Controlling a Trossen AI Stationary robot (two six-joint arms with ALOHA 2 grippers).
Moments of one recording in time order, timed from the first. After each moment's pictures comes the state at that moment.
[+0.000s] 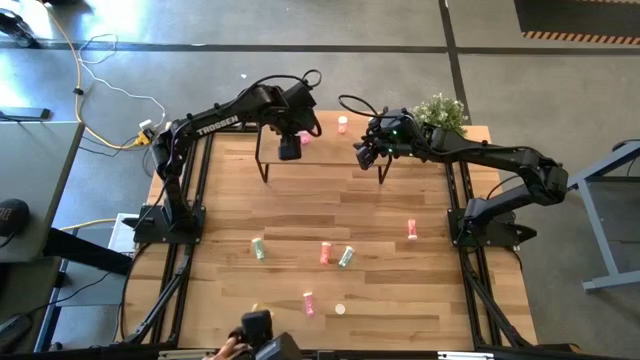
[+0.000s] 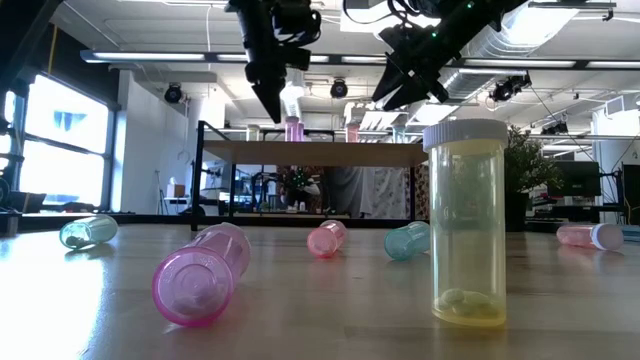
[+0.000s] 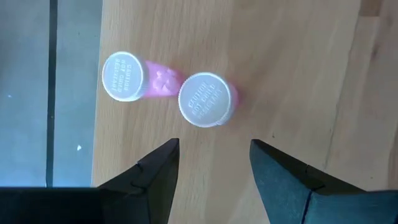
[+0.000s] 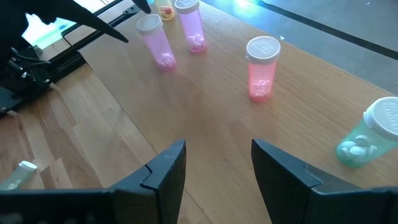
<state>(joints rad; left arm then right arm) 0.63 1.86 1.85 -1.20 -0.17 0.45 -0.42 1.35 1.09 -0.36 0.10 0.31</state>
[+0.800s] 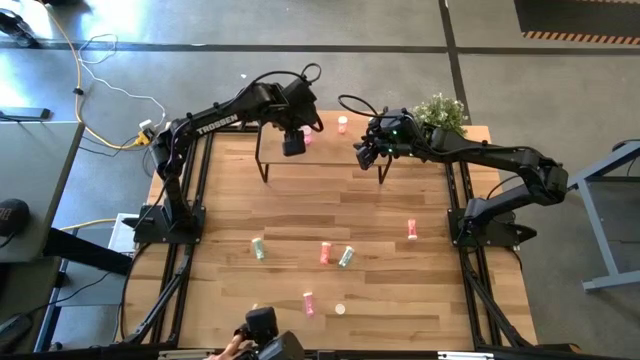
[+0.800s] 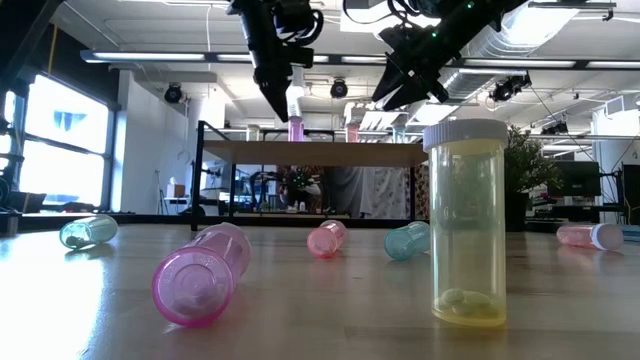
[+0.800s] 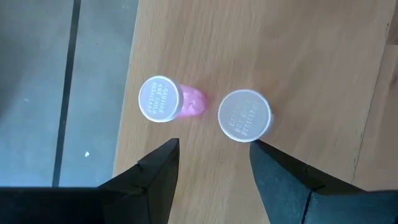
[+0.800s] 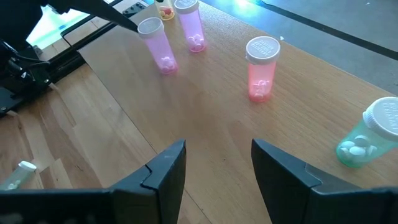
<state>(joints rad) 0.63 1.86 1.85 -1.12 -0.18 0.44 -0.42 1.35 1.09 -0.36 0.10 0.31</state>
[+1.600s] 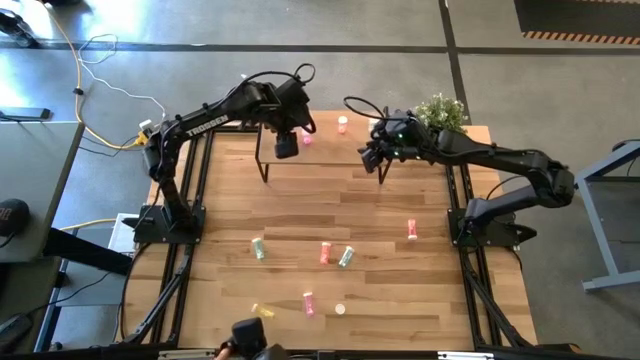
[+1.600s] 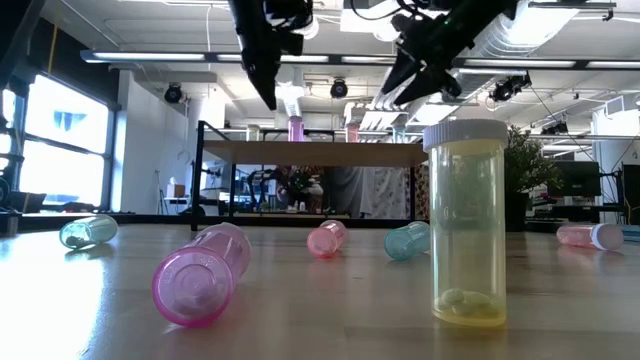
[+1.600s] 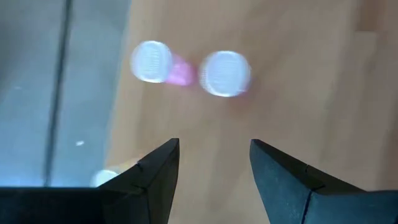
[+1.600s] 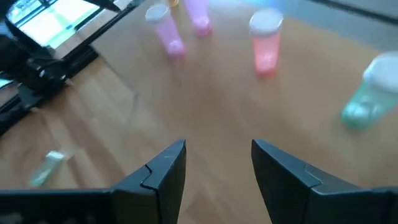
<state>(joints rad) 0.62 1.79 1.85 -1.22 -0.17 0.38 -0.39 1.28 1.09 -0.46 0.08 0.42</state>
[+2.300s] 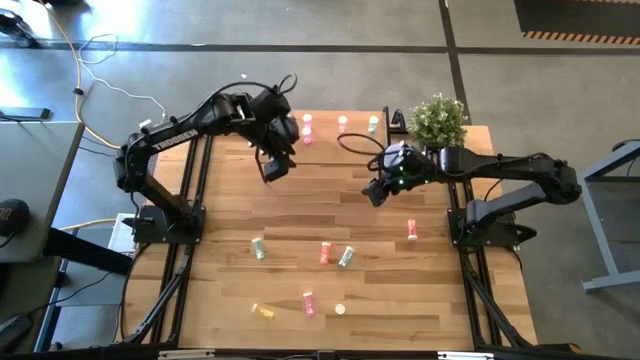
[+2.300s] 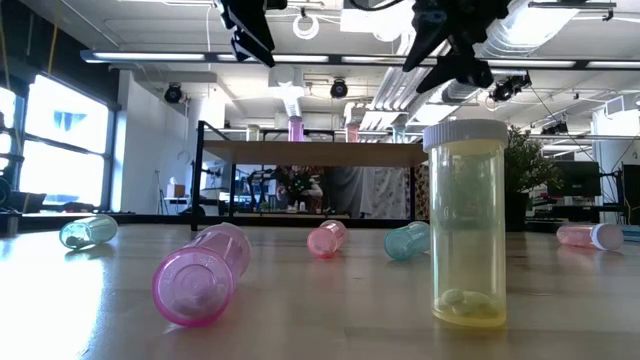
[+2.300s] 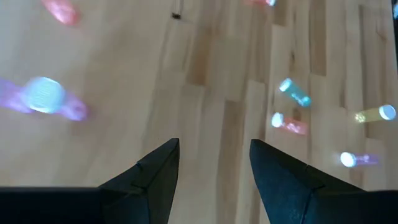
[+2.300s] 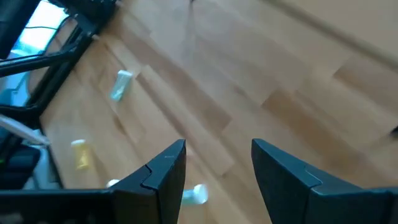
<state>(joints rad) 0.52 1.56 1.68 -1.15 0.26 0.17 -0.13 1.24 1.09 -0.67 -0.04 0.75</state>
